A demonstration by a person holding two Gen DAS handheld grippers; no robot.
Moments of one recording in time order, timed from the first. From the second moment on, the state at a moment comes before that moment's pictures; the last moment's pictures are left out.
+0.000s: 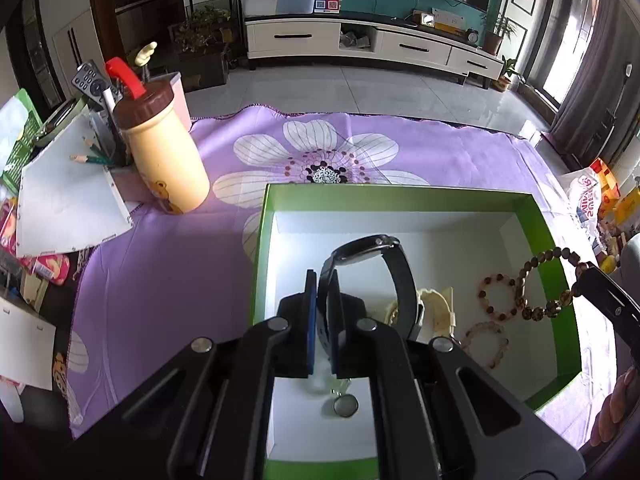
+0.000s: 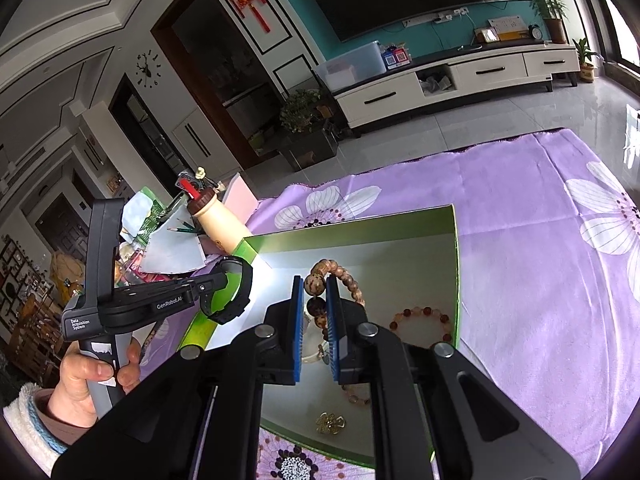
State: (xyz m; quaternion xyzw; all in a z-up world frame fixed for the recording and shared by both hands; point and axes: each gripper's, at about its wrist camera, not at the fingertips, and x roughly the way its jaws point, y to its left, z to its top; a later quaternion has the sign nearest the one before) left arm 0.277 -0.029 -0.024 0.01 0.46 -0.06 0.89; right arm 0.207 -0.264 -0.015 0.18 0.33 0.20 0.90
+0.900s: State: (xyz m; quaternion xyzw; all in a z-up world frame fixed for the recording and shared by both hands) left arm 0.314 -0.038 -0.060 0.03 0.51 -0.04 0.86; right arm 0.246 -0.245 -0.041 0.15 0.40 0.17 0.89
